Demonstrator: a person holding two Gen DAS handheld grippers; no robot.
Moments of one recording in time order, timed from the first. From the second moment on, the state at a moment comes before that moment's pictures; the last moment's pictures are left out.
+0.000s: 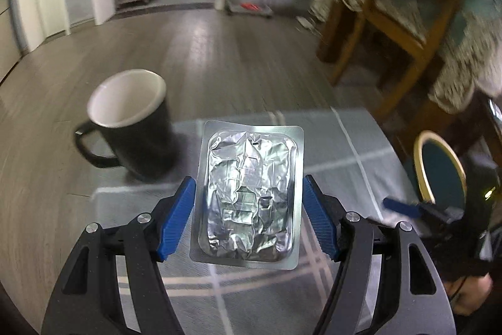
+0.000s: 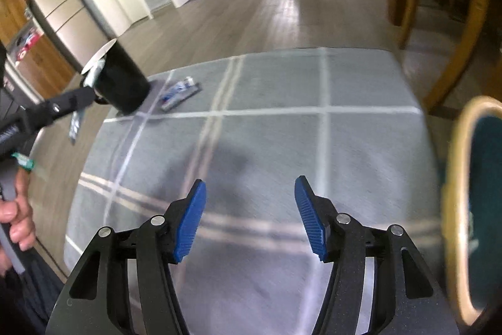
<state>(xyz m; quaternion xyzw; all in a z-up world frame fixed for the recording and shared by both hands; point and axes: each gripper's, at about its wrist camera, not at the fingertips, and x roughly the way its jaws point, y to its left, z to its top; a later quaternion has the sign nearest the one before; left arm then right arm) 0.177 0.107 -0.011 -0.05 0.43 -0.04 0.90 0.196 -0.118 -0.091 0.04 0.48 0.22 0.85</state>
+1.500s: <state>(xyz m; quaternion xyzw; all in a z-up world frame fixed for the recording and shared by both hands) 0.189 0.159 0.043 -0.16 0.35 -0.04 0.92 0.259 -0.029 -0.110 -0.01 0.46 0.22 0.86</state>
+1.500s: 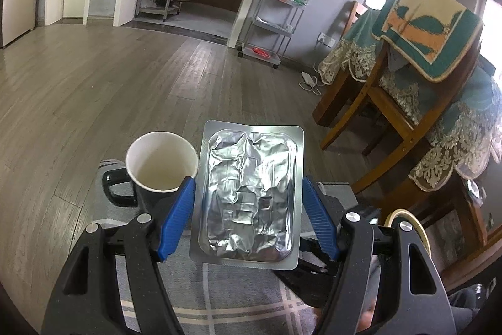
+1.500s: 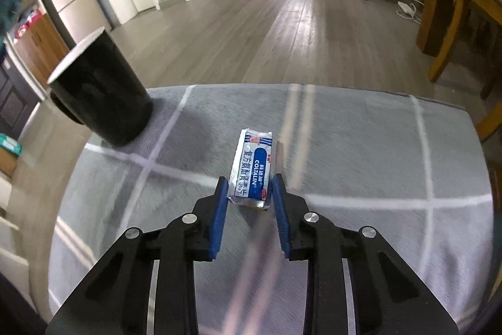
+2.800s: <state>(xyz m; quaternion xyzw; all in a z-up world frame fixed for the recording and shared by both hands) 0.204 -0.097 0.022 -0.03 0.42 -0.22 0.88 0.124 -0.307 -0.008 0.09 0.34 0.08 0.93</state>
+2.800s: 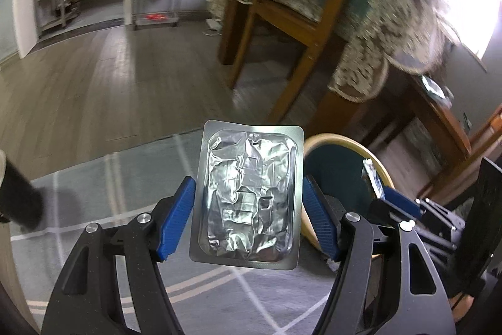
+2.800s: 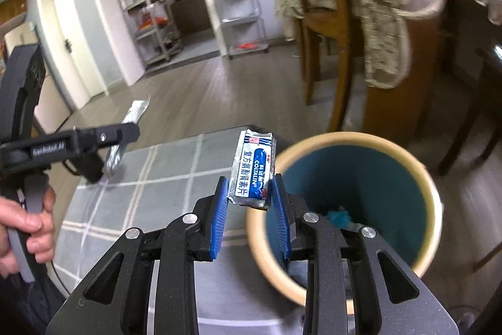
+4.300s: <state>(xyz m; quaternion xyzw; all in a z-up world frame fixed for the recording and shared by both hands) 0.199 -0.230 -0.018 0.07 0.45 -0.29 0.84 0.105 -0.387 -0.050 0.12 0.42 -0.02 0.90</state>
